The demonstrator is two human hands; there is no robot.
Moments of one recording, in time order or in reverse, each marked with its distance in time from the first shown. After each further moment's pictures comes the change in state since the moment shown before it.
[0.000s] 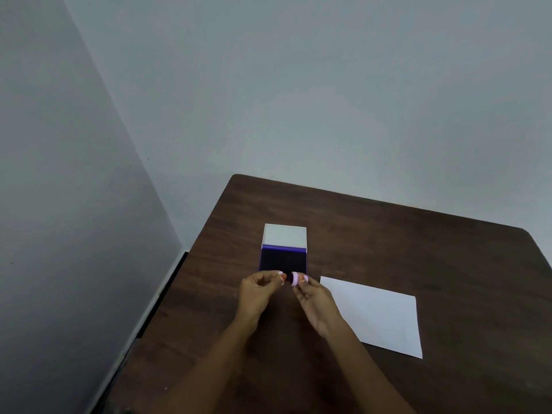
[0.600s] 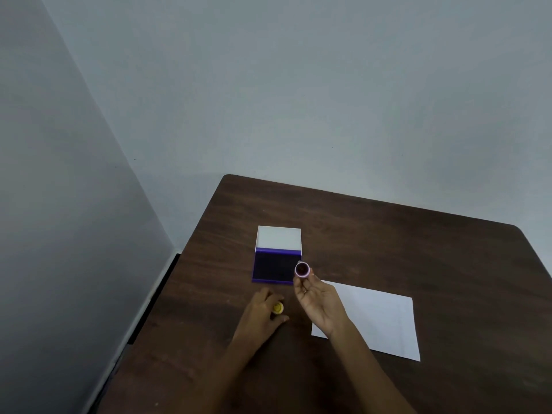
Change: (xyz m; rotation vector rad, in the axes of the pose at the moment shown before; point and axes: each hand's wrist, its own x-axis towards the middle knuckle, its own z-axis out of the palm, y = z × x) left_hand 0.007 -0.040 -0.001 0.956 -0.304 0.423; right_hand -0.001 -0.021 0.000 0.551 -0.118 0.098
